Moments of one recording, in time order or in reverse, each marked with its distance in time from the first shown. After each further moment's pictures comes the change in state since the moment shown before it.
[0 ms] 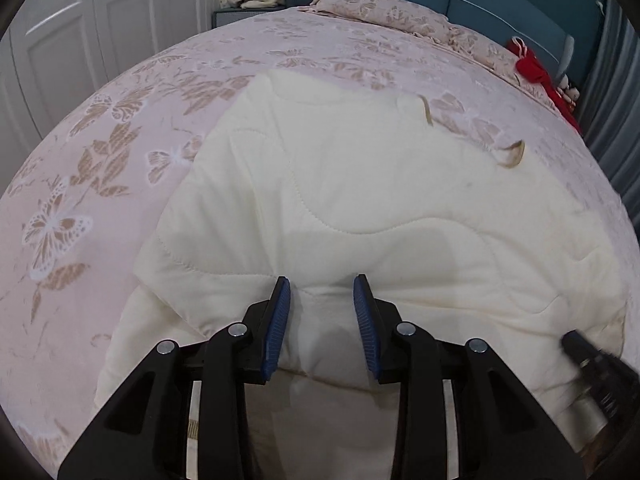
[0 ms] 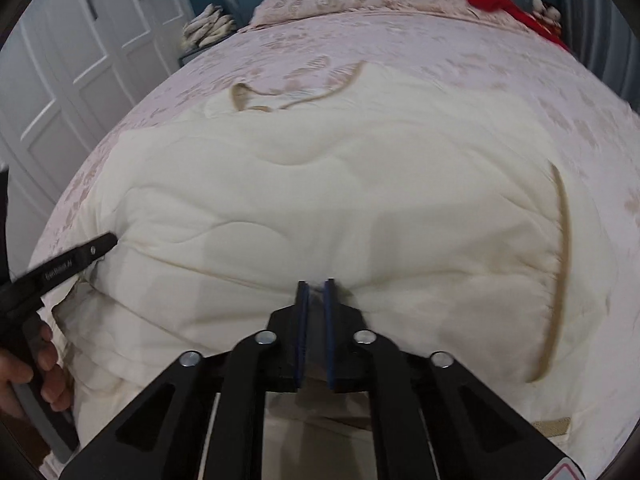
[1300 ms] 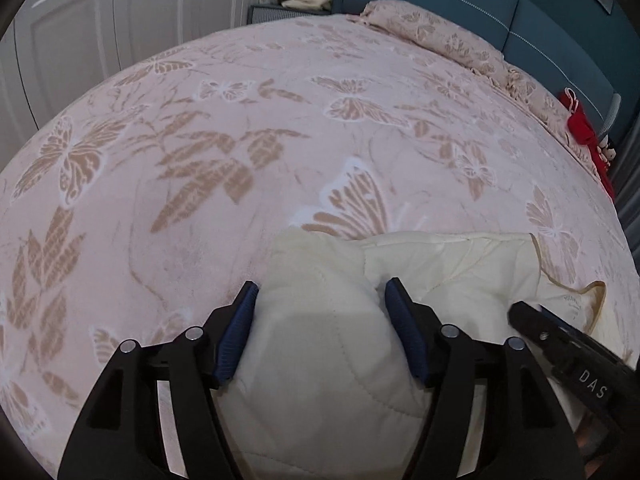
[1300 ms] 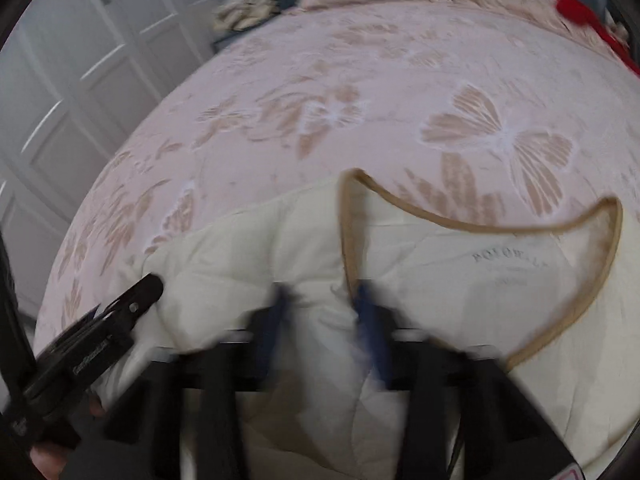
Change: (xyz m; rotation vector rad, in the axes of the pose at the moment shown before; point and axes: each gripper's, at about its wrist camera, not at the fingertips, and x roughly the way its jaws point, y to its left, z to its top) left arm 0.109 0.058 0.133 -0.169 -0.042 0.041; right arm 0.172 0.130 0.186 -0.099 0.051 0.143
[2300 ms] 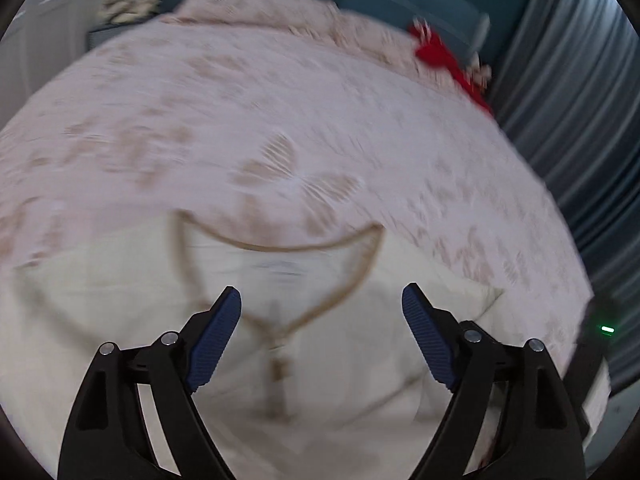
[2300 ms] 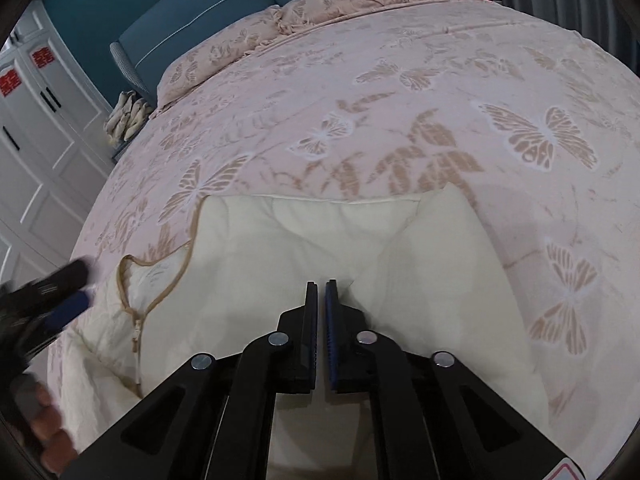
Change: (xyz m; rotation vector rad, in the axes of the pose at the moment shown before) left arm -0.040 -0.237 -0.024 0.325 0.143 -0.376; right arm -0.139 -0.221 -0.079 0.423 -0.168 -0.177
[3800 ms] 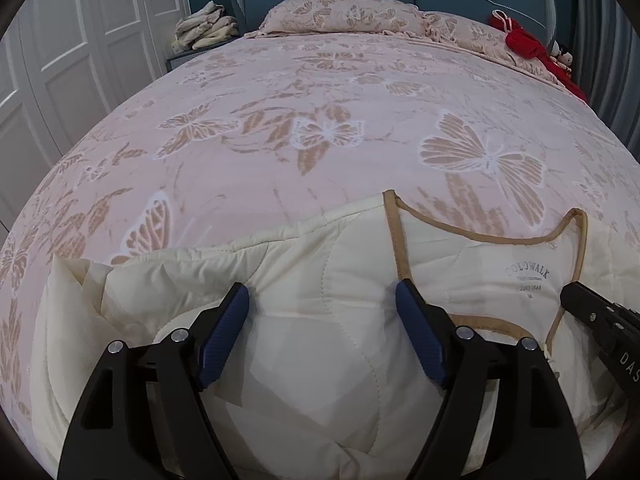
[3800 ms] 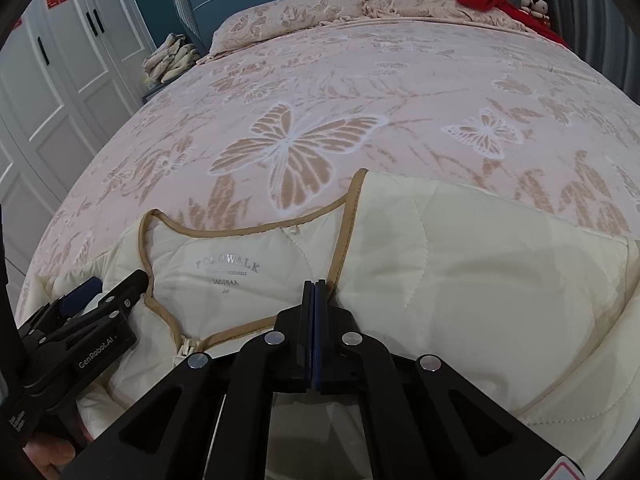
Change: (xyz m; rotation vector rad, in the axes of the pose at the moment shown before) left arm 0.022 0.106 -0.030 0.017 -0.119 0.417; right arm 0.079 0.108 -0.008 -0.253 0.022 0.012
